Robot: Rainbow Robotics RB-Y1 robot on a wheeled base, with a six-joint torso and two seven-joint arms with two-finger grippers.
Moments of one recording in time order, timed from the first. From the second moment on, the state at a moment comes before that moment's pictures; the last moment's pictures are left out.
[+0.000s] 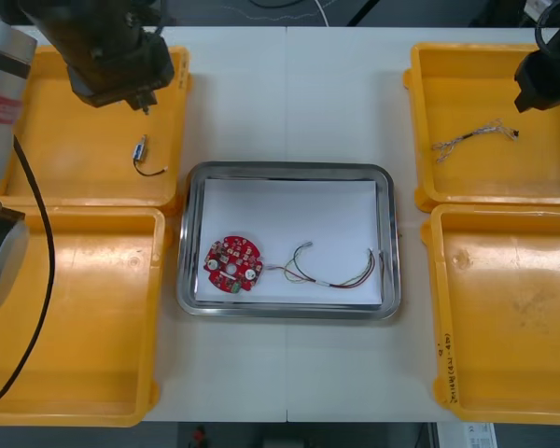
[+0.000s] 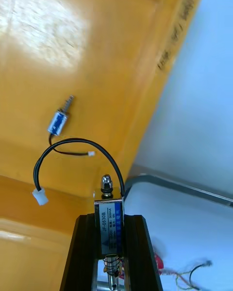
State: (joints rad) right arm -0.93 -0.66 -0.05 -1.55 -0.42 1.92 1.63; left arm -1.05 0.49 -0.13 -1.46 0.52 1.91 -0.81
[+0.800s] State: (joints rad) right arm -1.14 -0.55 -0.09 -1.08 -0.37 1.84 0.97; left arm -0.96 0.39 -0.53 -1.50 0.57 1.72 -0.81
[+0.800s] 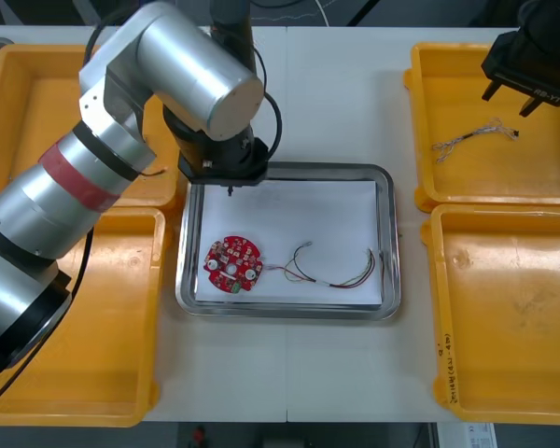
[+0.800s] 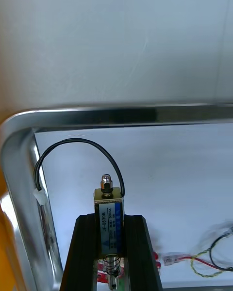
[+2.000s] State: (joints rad) right arm -1.24 -0.50 -0.14 -0.58 -0.33 1.45 0.44; left arm -0.84 0.39 -0.59 -1.50 0.46 1.61 -0.81
